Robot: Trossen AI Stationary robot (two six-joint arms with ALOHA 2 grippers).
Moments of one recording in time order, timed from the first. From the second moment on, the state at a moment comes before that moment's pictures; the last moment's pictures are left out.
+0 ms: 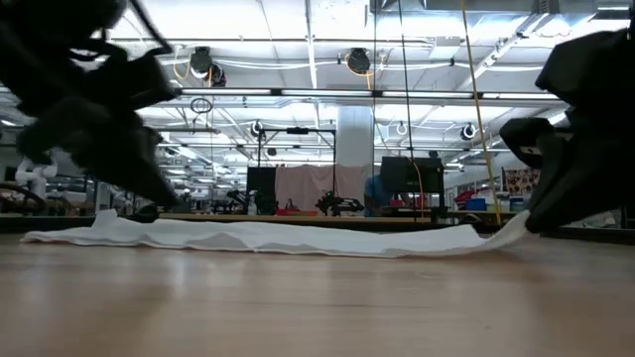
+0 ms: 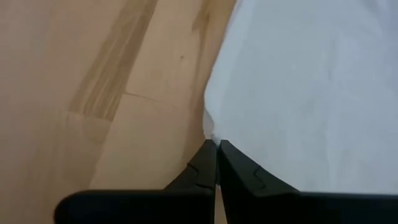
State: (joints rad) left arm -0.46 1.36 0.44 0.01 -0.51 -0.43; right arm 0.63 1.47 0.48 0.10 0.50 0.24
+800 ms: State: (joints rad) left arm -0.75 1.36 0.45 -0.42 -0.56 -0.68; right arm 0.62 1.15 0.48 -0.21 0.58 0.39
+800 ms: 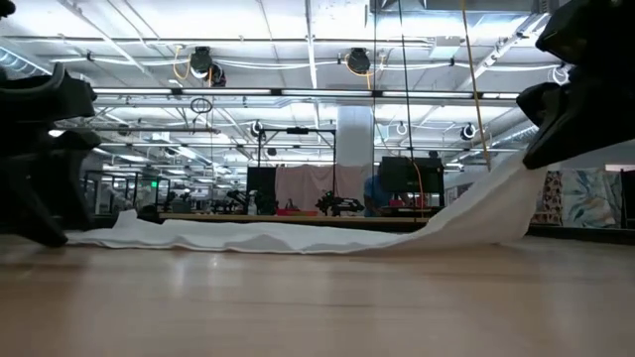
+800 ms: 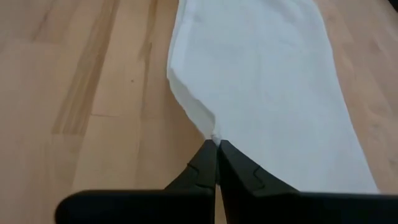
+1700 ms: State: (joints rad) left arm -0.75 1.36 0.53 -0.28 -0.29 -0.66; right arm 0.62 1.15 0.48 -0.21 0.30 0.46
